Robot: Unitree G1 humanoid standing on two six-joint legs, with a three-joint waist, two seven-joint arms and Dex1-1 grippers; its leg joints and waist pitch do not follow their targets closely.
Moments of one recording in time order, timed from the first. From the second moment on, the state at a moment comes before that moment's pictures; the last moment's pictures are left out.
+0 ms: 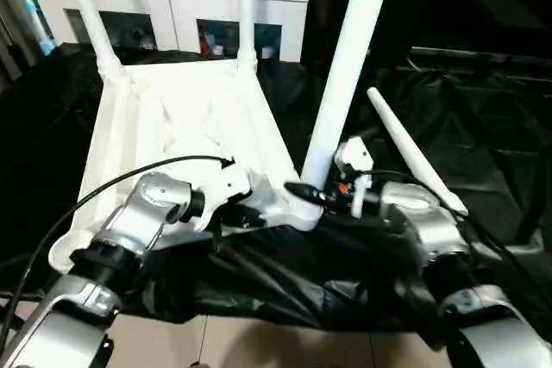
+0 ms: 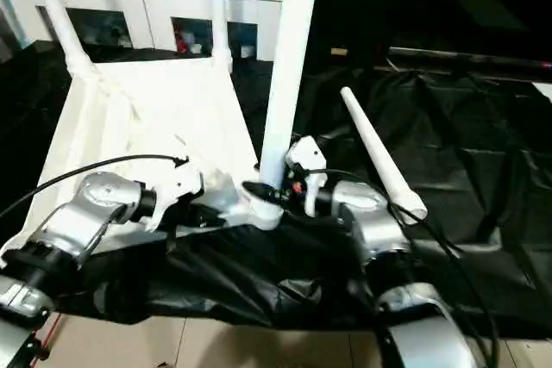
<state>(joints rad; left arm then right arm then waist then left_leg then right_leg) -0.61 0.42 -0.34 0.55 0.03 0.20 -1.08 -0.62 -0.18 0.13 0.80 0.18 -0.06 0.86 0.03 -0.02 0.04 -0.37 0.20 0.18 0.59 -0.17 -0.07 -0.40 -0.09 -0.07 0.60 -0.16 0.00</state>
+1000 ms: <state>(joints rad) -0.67 0.15 -0.29 0.53 0.09 0.55 -0.63 -0.90 -0.03 0.00 1.15 0.10 0.00 0.30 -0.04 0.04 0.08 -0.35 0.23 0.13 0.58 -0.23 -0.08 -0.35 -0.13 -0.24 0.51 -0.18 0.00</state>
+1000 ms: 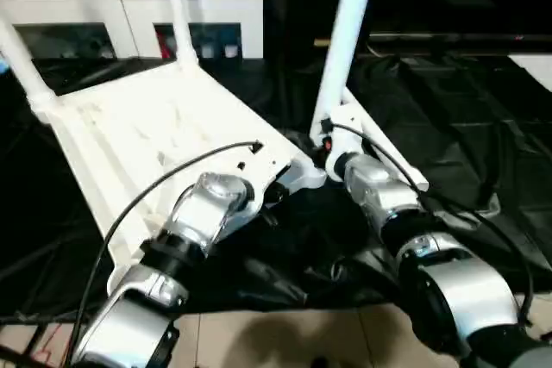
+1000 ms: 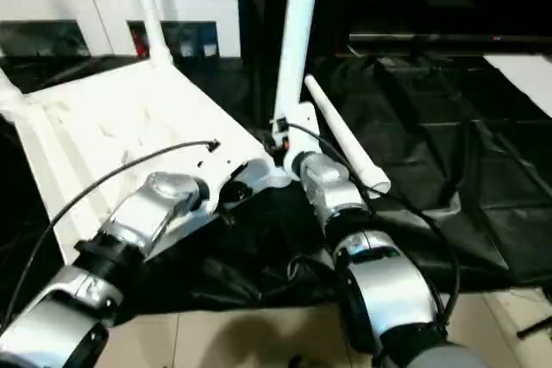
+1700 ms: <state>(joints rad) -0.60 0.31 -0.31 0.43 0.07 0.43 -0.86 -0.84 -0.11 0.03 1.06 0.07 -0.03 0.75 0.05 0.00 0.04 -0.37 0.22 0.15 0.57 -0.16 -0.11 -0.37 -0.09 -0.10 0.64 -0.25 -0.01</state>
